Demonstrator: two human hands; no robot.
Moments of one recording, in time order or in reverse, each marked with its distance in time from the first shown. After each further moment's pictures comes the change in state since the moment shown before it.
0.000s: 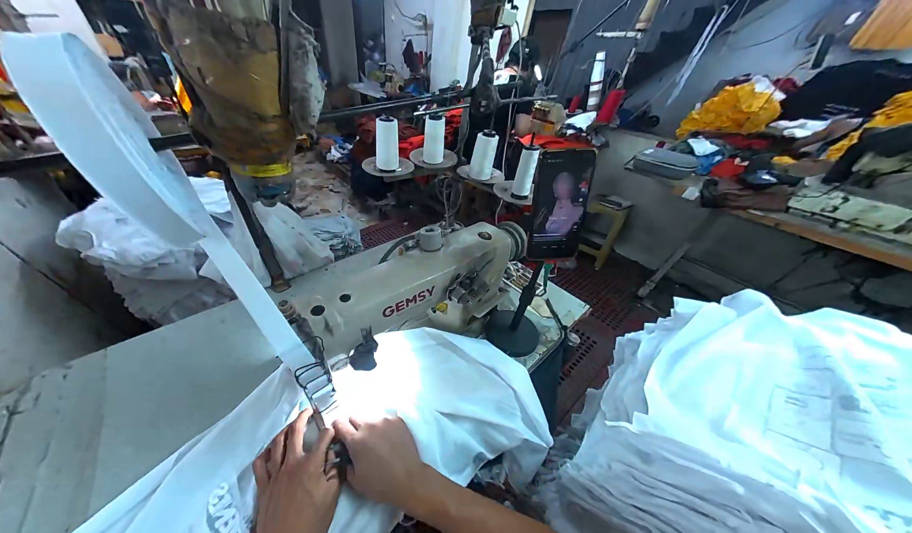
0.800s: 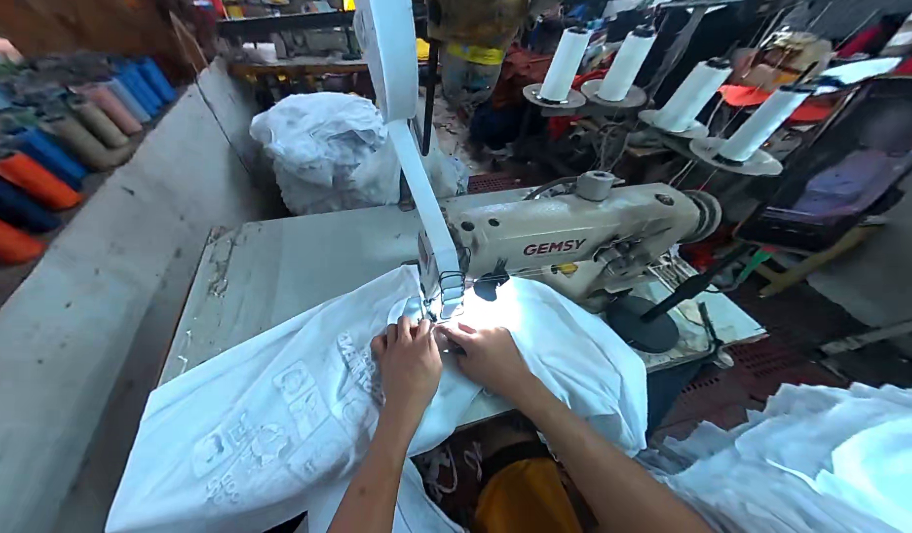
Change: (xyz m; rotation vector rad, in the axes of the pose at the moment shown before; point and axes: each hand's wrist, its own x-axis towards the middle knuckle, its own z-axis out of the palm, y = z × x) left_hand 0.017 0.017 0.008 0.101 0.024 -0.325; right_hand 0.028 0.044 0.007 -0.122 0.171 -0.299
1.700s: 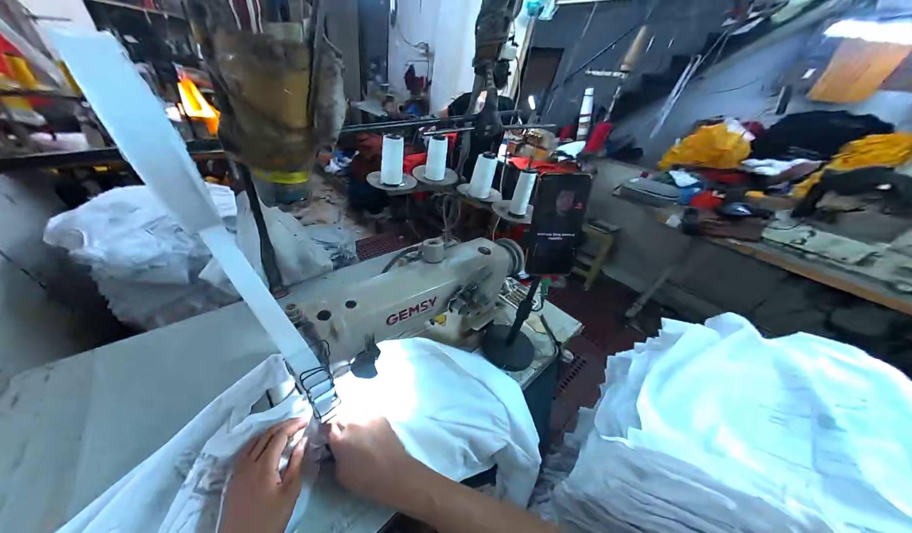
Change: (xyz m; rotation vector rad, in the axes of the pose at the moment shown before) left_hand 0.019 -0.065 0.004 -0.527 0.012 0.335; right_hand 0.013 -0.051 -0.028 0.116 -0.322 0.263
